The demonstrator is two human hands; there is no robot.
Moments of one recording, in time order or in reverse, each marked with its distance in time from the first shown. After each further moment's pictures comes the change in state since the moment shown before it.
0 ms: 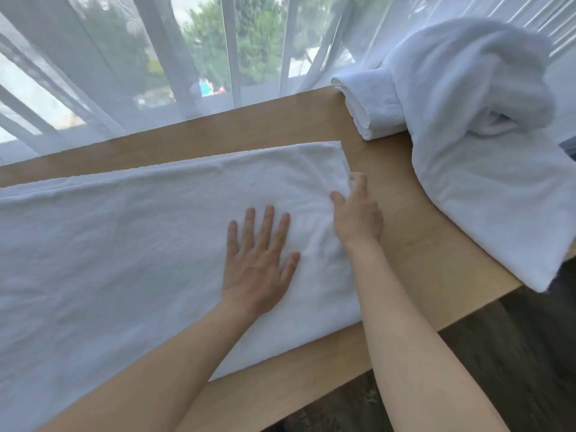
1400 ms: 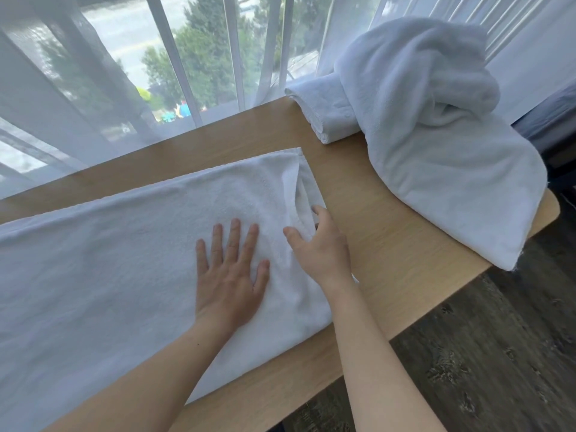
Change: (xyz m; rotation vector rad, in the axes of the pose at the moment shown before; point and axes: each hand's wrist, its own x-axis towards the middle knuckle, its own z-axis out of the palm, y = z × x) left_hand -0.001 0.010 0.001 0.019 0.029 -0.048; right_hand -0.060 0.009 -0.027 0.348 -0.187 0.114
